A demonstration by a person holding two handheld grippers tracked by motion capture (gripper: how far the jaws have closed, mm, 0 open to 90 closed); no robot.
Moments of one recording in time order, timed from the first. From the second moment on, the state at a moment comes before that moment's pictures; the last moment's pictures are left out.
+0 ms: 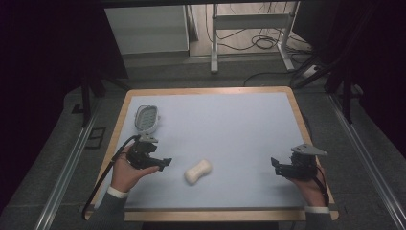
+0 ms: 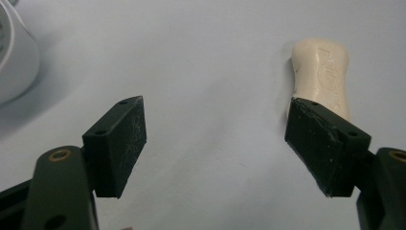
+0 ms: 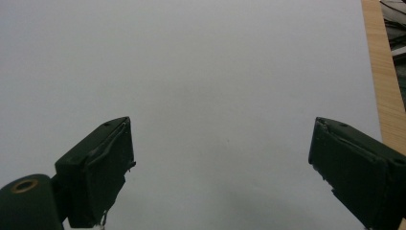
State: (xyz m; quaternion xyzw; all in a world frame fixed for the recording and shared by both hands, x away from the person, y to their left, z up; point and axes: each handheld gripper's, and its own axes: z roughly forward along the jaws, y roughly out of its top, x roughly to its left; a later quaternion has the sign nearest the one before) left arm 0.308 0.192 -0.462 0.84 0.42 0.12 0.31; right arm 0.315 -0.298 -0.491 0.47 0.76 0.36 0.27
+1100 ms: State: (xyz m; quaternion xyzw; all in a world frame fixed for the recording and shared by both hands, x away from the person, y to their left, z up) left arm 0.309 0.137 -0.458 0.88 0.36 0.10 0.29; right arm 0.315 -0.302 -0.491 0.48 0.76 0.35 0.28
